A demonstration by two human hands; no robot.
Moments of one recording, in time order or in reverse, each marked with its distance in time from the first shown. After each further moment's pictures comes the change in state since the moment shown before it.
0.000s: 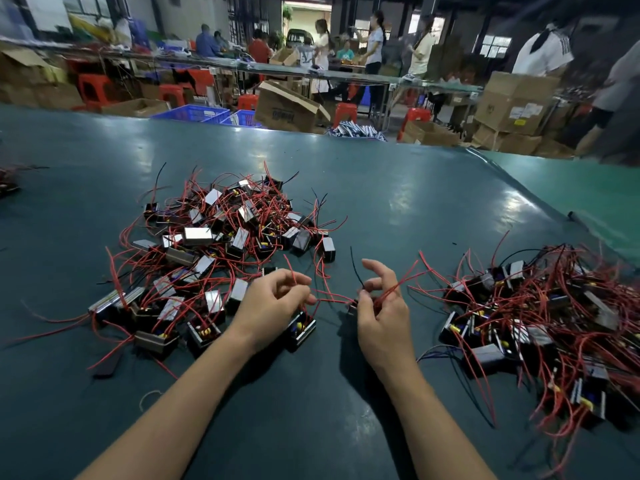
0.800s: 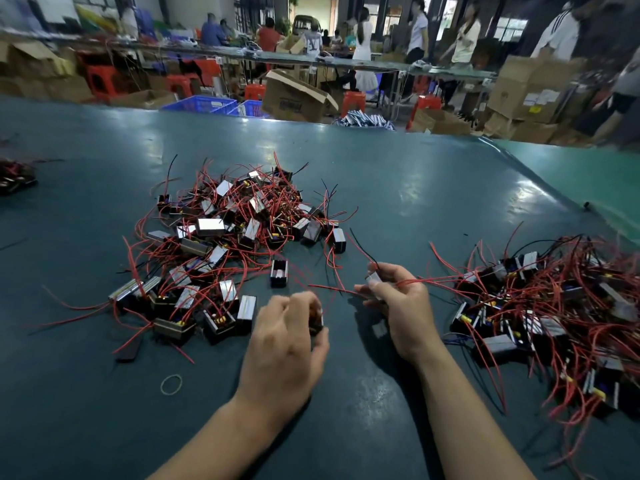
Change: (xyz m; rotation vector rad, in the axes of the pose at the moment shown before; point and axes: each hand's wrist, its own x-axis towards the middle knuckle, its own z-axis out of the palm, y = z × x) left_hand -0.073 -0.004 0.015 0.690 0.305 0.642; right_hand 0.013 -0.008 -0.009 0.450 -0.095 0.400
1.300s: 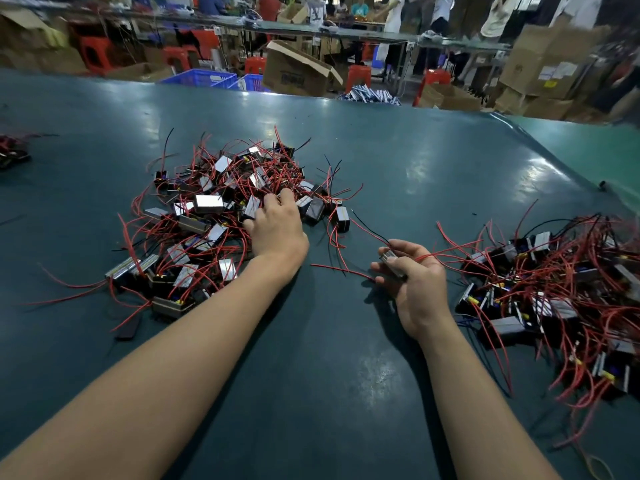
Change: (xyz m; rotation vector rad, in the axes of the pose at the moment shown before) left_hand 0.118 -0.056 0.046 0.407 -0.258 -0.479; right_hand 0.007 -0.007 -0.005 0.248 0.106 0.110
